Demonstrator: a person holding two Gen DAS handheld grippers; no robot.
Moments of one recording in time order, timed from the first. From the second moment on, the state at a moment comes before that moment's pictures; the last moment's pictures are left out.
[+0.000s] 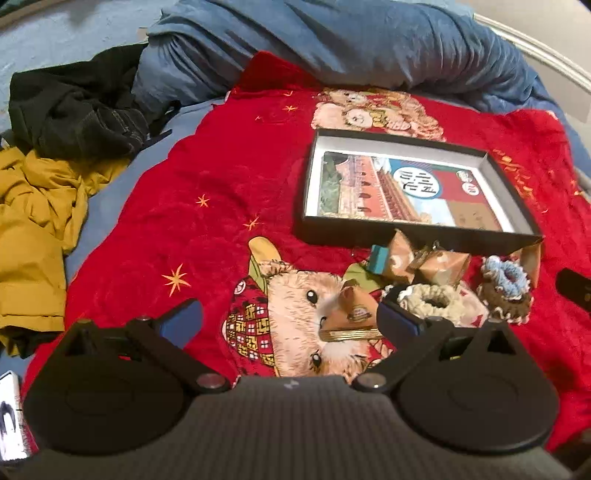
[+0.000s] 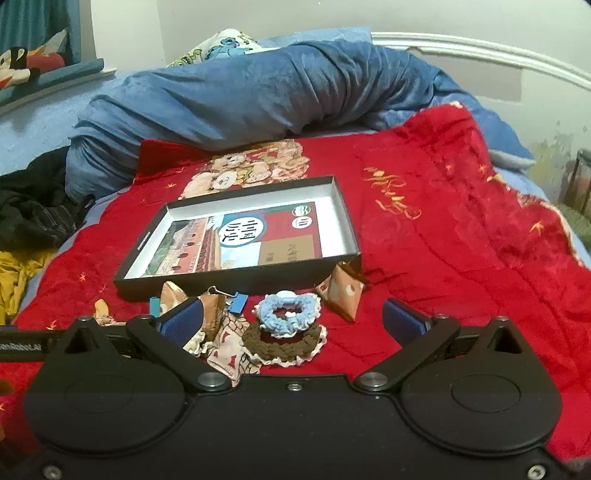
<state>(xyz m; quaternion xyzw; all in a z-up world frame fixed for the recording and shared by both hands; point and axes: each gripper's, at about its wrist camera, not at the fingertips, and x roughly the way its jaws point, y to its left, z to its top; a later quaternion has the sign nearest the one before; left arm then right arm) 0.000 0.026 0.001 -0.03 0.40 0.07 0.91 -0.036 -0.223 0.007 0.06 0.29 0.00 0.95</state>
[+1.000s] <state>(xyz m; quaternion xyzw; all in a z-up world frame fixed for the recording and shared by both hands) 0.000 0.023 -0.003 -0.06 0.40 0.05 0.91 -0.037 -0.232 0.003 0.12 0.29 0.01 0.95</state>
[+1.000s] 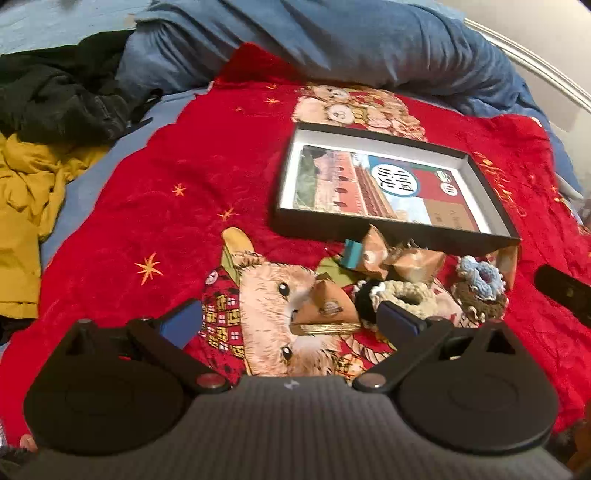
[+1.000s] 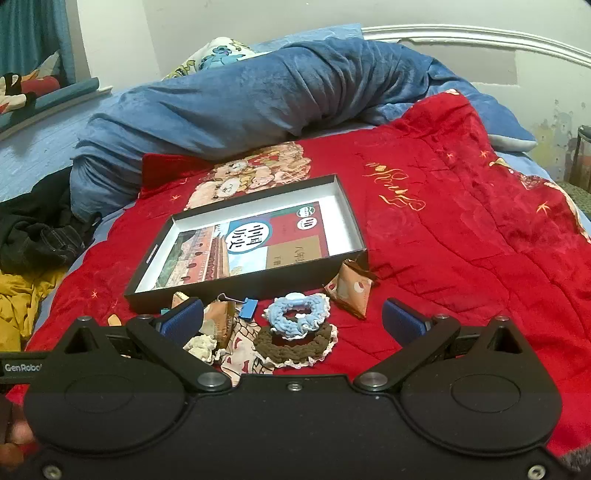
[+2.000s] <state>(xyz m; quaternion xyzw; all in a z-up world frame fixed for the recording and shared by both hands) 0.018 0.015 -0.027 -0.09 0.41 0.03 0.91 0.000 -0.189 -0.024 0.13 0.35 0.10 0.92</state>
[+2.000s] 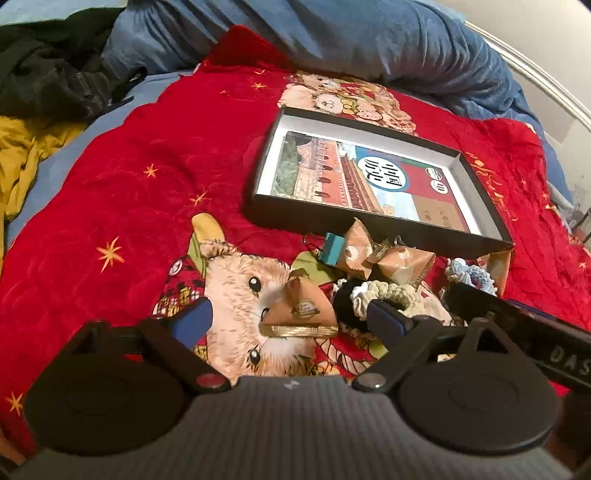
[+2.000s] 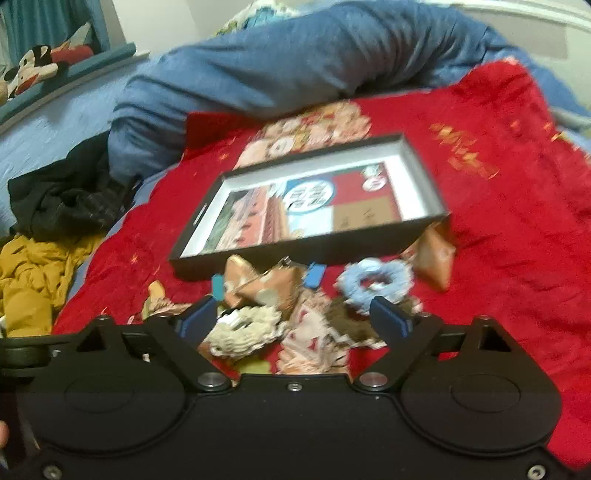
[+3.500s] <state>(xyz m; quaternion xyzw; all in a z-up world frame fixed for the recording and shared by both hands) 0.048 0.011 -0.049 -0.09 0.45 0.06 0.89 0.041 -0.187 -0.079 0.28 0.43 0.13 0.85</state>
